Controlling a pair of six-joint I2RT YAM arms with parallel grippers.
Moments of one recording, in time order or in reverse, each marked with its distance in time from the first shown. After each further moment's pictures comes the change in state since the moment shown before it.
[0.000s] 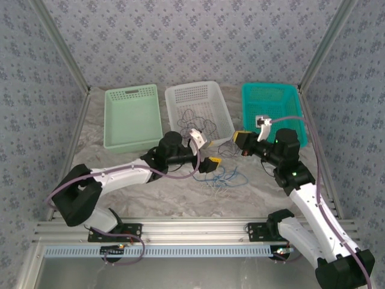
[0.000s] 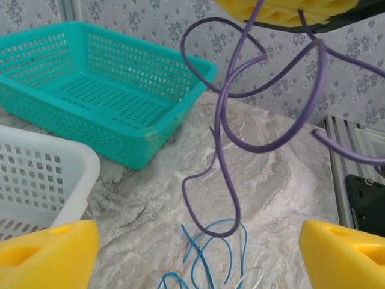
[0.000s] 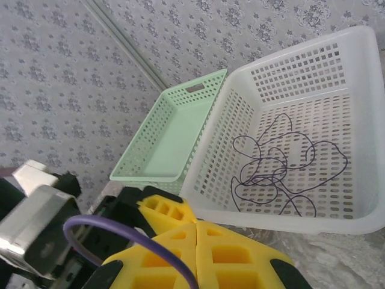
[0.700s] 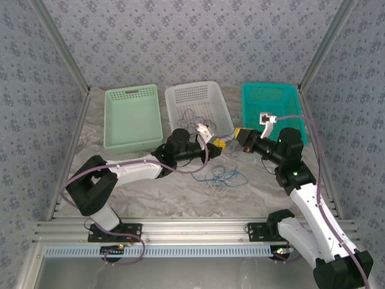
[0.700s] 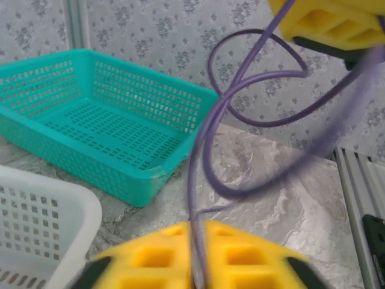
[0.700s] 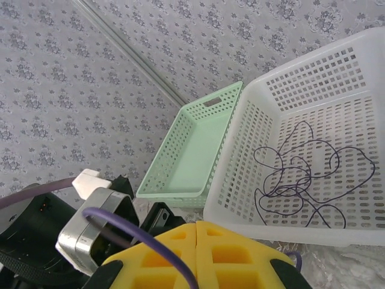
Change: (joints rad) left arm -0.013 0.128 0.091 0.125 -0.034 -0.051; right arm -0.035 -0.003 0.000 0.064 -0.049 0.119
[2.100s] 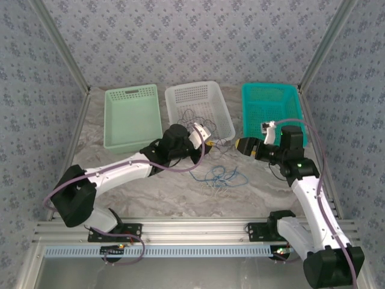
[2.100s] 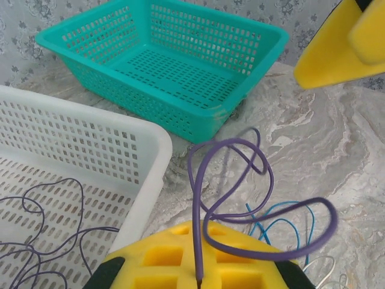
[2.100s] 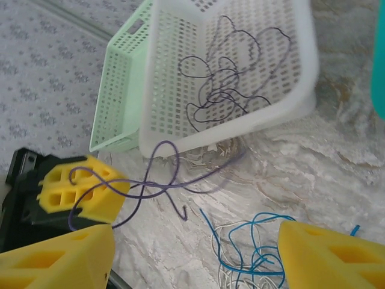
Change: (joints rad) left arm 0.013 -0.157 0.057 -0.451 -0.181 0.180; right arm -0.132 0.079 0.061 -0.421 -0.137 -0.150
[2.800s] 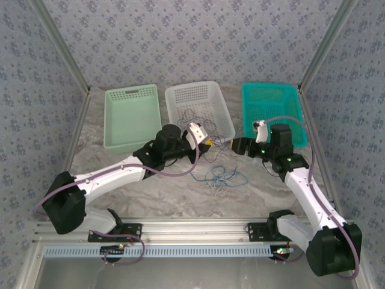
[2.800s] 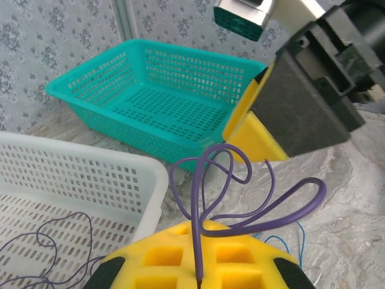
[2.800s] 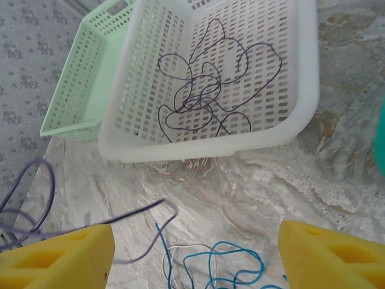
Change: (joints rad) left arm -0.003 -0.086 -0.029 0.043 0.037 0.050; right arm 0.035 0.124 -0.057 0.164 0.118 -0.103
